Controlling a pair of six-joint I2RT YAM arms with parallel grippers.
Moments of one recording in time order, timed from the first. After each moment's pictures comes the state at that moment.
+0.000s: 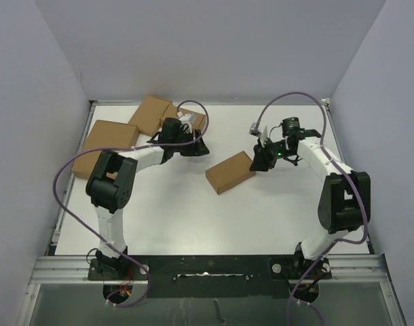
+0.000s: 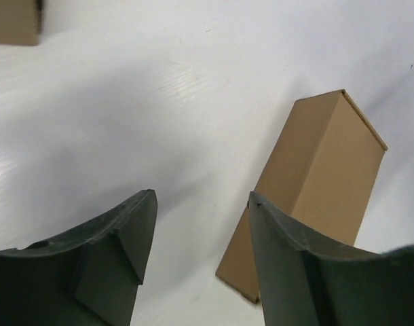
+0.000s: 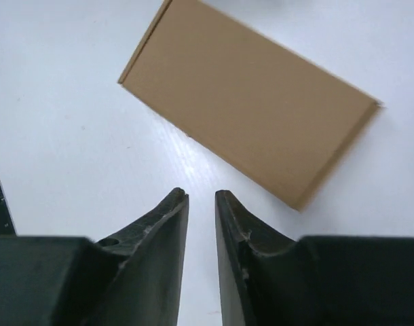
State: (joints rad) left arm -0.45 2.07 1.33 0.11 0.41 -0.46; right arm 0.15 1.71 1.25 -0.80 -0.82 -0.76
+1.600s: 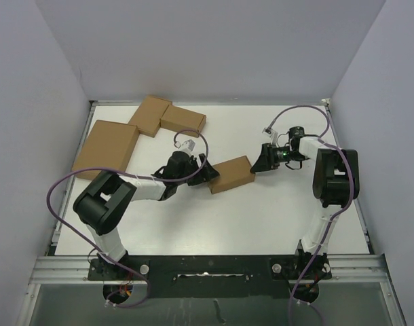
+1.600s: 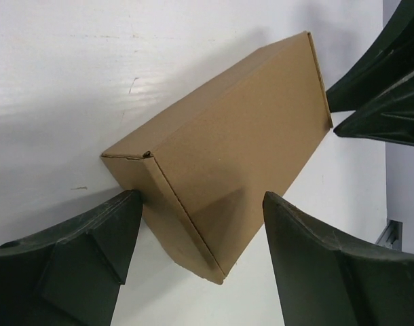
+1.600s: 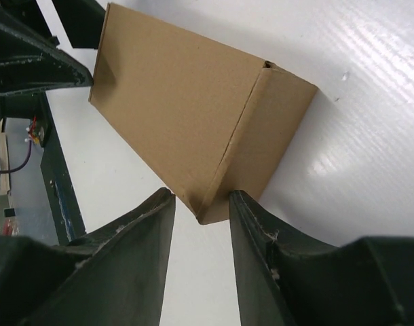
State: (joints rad) left arm -0.65 1.77 0.78 0.48 0.15 -0.86; right arm -0.02 1.98 1.27 -0.64 -1.06 -0.39
